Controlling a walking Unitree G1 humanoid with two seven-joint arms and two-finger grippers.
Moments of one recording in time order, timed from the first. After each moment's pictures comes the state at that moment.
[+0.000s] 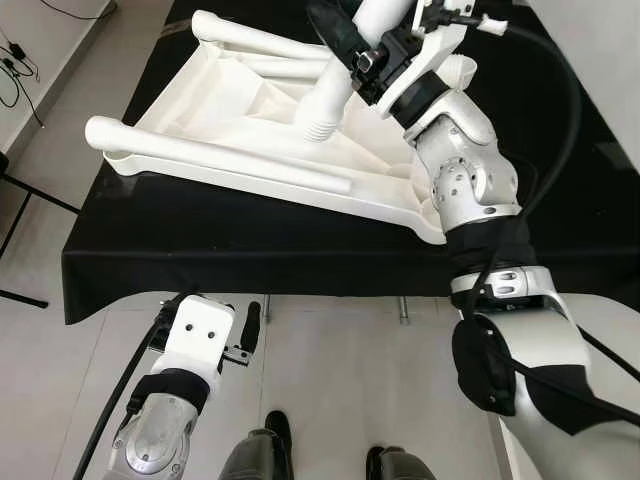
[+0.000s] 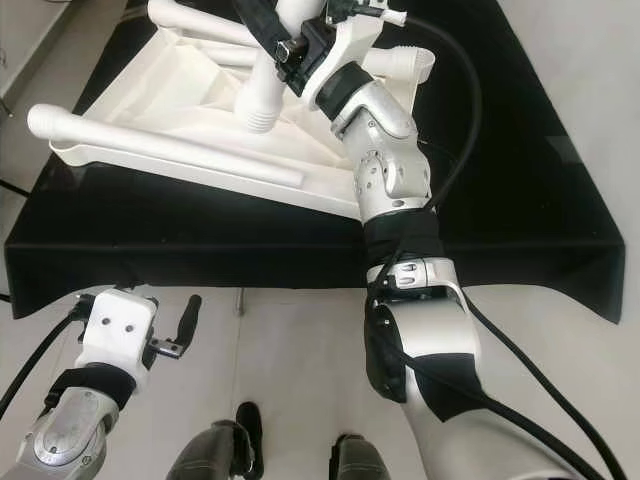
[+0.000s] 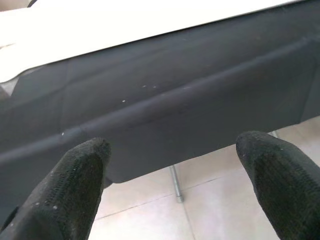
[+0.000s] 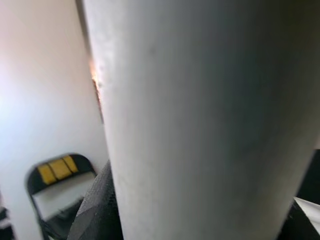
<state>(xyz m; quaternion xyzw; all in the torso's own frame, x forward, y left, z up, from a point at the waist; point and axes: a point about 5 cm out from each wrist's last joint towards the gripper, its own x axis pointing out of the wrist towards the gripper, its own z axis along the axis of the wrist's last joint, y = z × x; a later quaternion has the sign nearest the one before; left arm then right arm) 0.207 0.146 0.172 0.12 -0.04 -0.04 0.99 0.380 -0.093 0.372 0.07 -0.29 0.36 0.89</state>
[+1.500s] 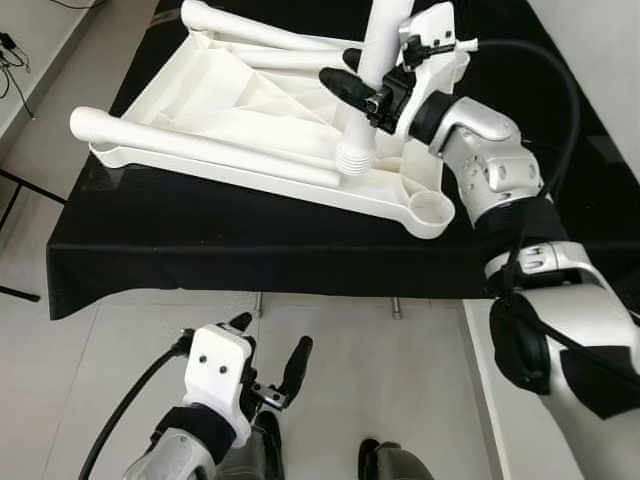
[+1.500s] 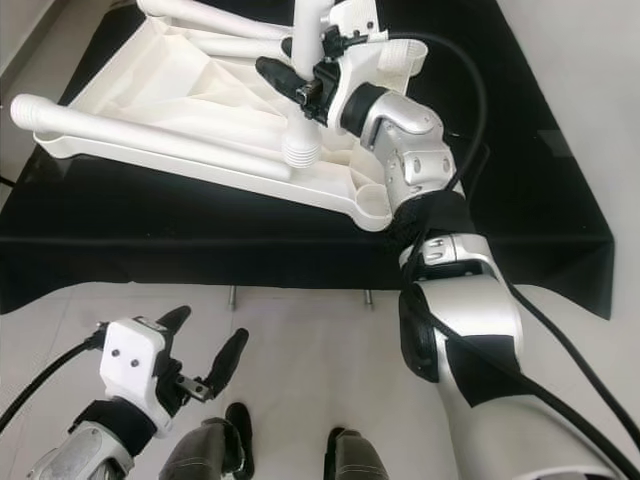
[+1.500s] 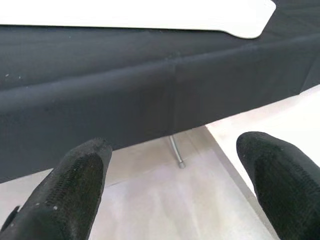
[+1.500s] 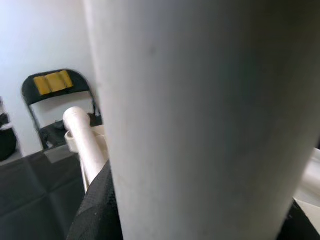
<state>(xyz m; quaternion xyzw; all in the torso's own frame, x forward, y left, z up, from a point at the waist) 0.177 0.116 0.166 -0.01 -0.02 -0.19 0.98 0.398 -0.121 0.352 -0.06 -0.18 0.40 0.90</state>
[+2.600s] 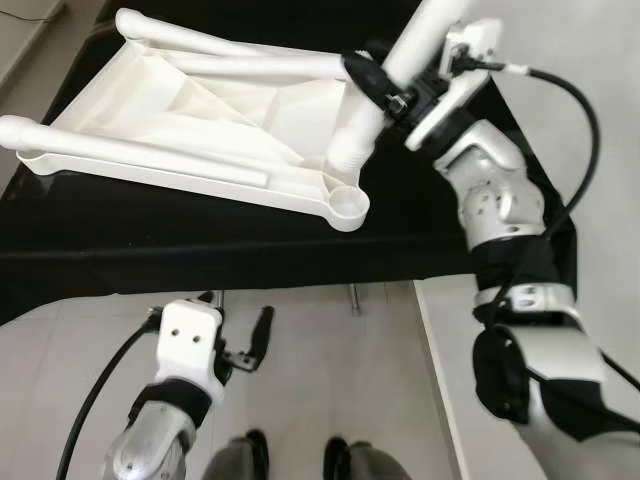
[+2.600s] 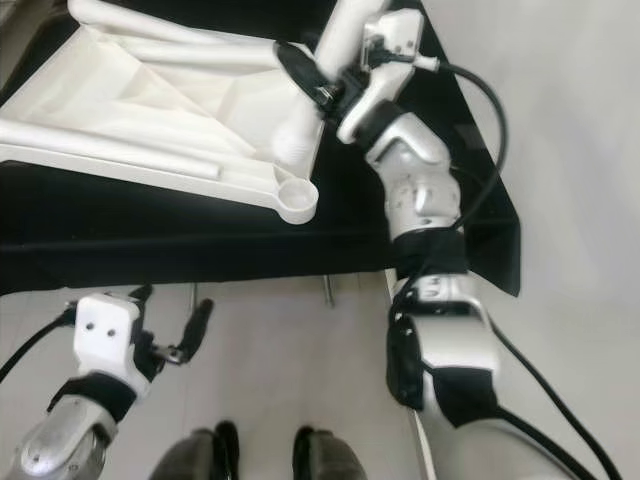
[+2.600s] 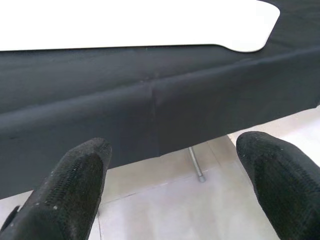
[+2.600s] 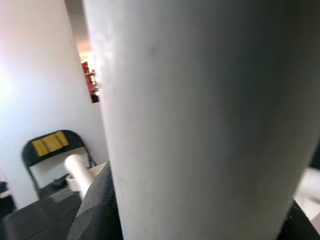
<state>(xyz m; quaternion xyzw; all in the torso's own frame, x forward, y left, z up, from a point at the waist) 0.203 0.140 0.165 0.01 -0.03 -0.08 1.00 0.378 -0.119 0.333 0.05 -0.23 0.39 0.89</state>
